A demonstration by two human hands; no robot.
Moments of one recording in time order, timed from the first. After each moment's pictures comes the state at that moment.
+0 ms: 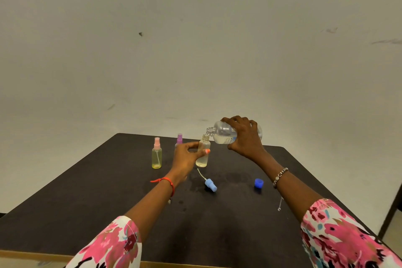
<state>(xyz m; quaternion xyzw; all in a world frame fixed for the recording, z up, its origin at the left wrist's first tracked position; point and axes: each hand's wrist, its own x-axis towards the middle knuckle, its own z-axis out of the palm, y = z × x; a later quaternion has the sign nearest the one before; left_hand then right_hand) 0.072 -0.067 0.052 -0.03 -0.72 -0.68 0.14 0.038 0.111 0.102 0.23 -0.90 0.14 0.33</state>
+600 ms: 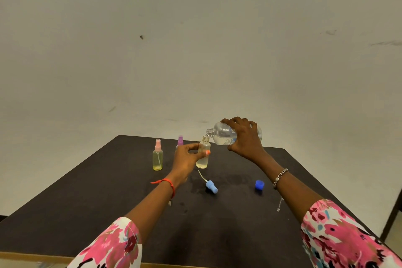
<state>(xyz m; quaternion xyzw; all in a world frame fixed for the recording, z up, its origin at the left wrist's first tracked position) 0.078 -0.068 0.056 -0.04 -0.72 -0.68 0.15 0.037 0.109 0.103 0.23 -0.90 0.13 0.34</state>
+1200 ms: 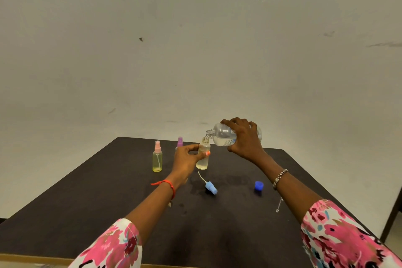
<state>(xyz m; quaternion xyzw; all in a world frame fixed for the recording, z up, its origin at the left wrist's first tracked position) 0.079 -0.066 0.057 -0.04 -0.71 -0.68 0.14 0.041 0.111 0.106 0.23 -0.90 0.13 0.34</state>
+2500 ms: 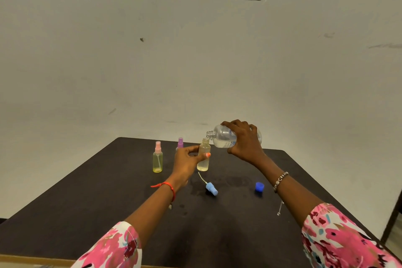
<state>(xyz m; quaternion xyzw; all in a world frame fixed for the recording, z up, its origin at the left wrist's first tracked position) 0.077 -0.068 0.053 -0.04 -0.70 -0.69 0.14 0.040 0.111 0.102 0.23 -0.90 0.14 0.34</state>
